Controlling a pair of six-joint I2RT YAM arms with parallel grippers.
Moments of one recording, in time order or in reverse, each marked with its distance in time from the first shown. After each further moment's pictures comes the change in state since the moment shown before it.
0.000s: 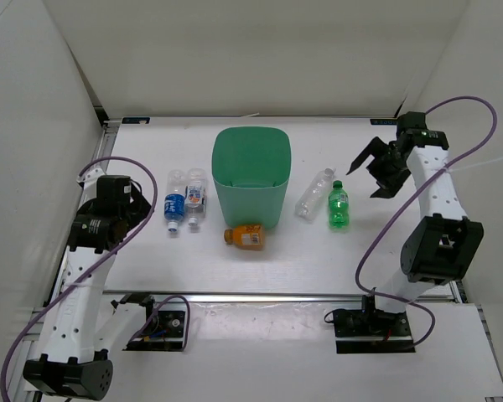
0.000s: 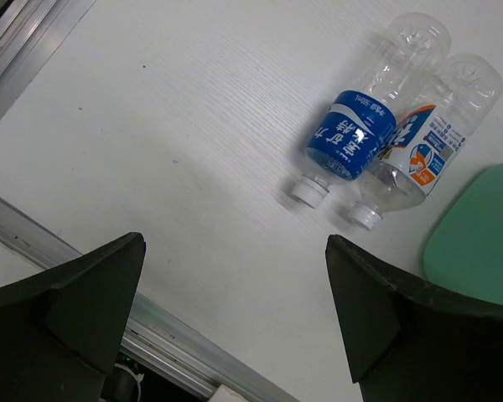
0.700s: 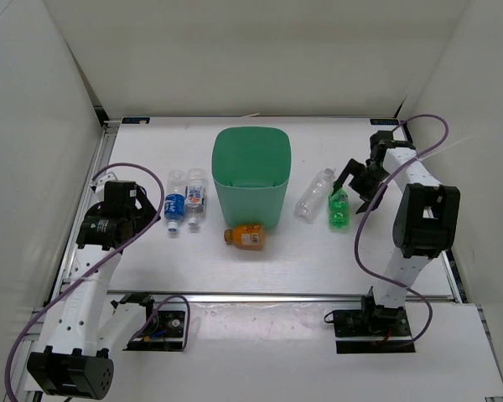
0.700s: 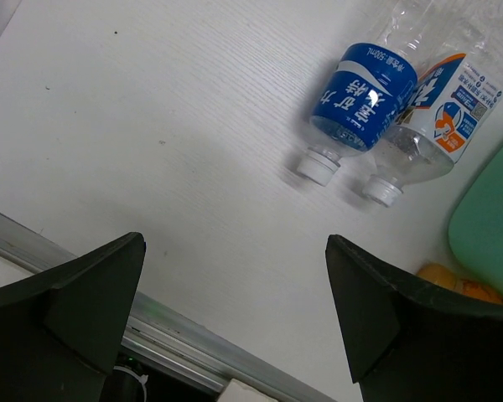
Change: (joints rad) left arm 0.007 0.001 -0.117 0.070 0.082 0.057; right arm 0.056 0.224 -0.099 0.117 -0.011 -0.090
